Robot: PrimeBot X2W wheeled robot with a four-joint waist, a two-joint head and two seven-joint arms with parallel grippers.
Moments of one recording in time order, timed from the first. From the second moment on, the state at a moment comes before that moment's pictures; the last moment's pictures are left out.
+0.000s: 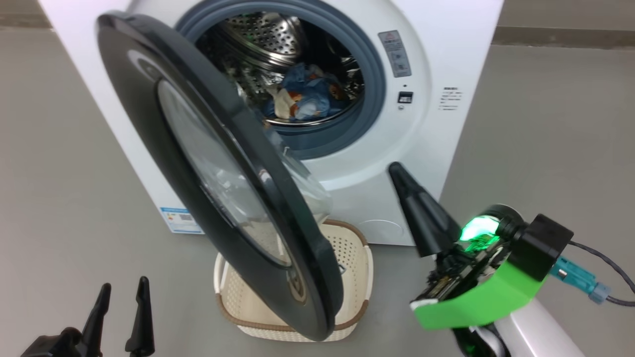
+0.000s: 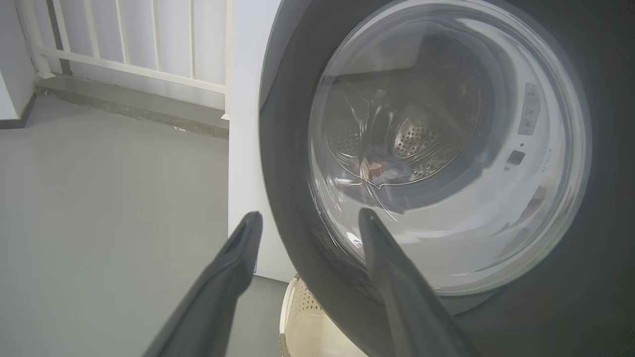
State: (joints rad) left arm 0.04 0.14 -0.03 0.14 -0.45 -0.13 -0.26; right arm -0.28 -0.16 0.41 -0.09 0.56 0.13 -0.26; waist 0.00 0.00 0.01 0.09
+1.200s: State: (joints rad) left arm 0.04 0.12 -0.04 0.16 -0.47 -0.13 -0.26; right arm -0.39 -0.36 0.94 0.25 0.76 0.13 -0.26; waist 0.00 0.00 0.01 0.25
